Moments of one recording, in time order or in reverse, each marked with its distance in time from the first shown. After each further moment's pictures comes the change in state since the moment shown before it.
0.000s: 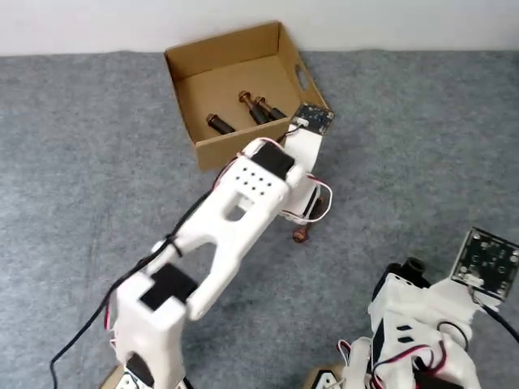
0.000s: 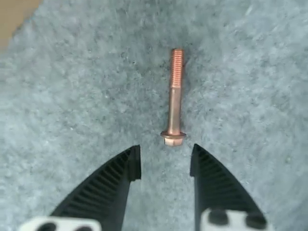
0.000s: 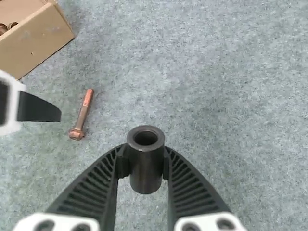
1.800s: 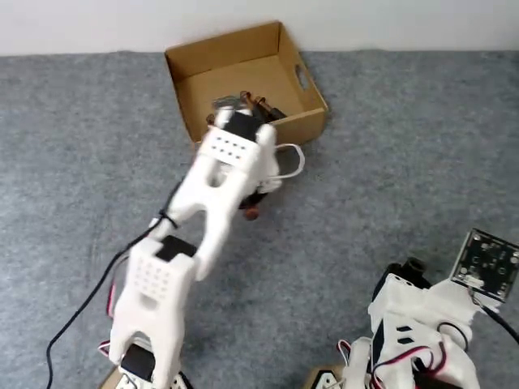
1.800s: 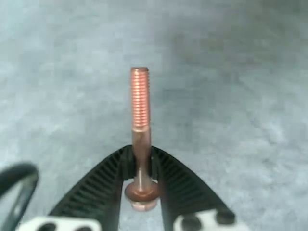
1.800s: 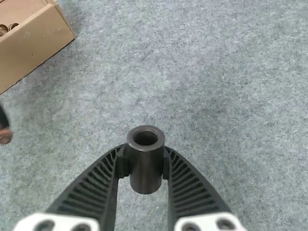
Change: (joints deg) left arm -13.5 12.7 -16.4 16.1 38.9; right arm 0.0 -0.4 0.0 0.0 0.0
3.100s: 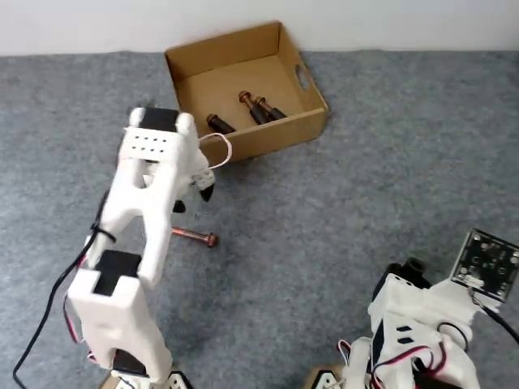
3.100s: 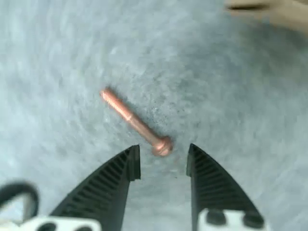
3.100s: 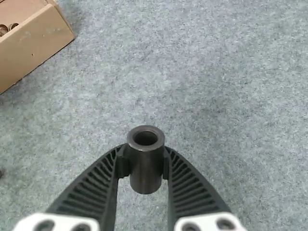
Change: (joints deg) left arm -14.8 -19.5 19.3 -0.1 -16.7; right arm 0.0 0.0 0.0 0.0 0.0
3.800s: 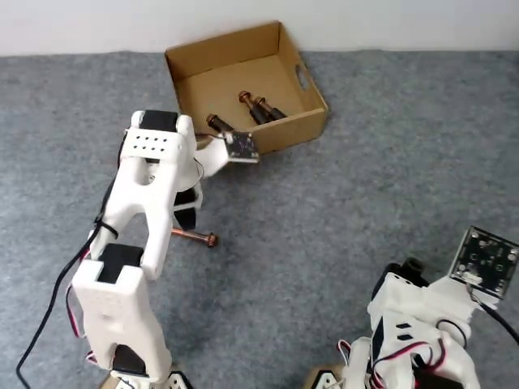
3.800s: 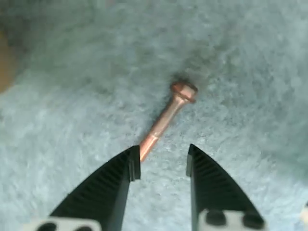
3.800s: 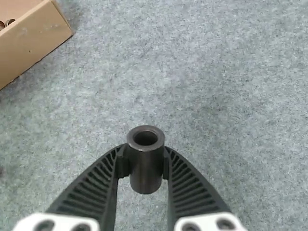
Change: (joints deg) left arm -0.6 6.9 0.0 0.2 -102.0; right arm 0.0 0.0 1.5 -0.7 0.0
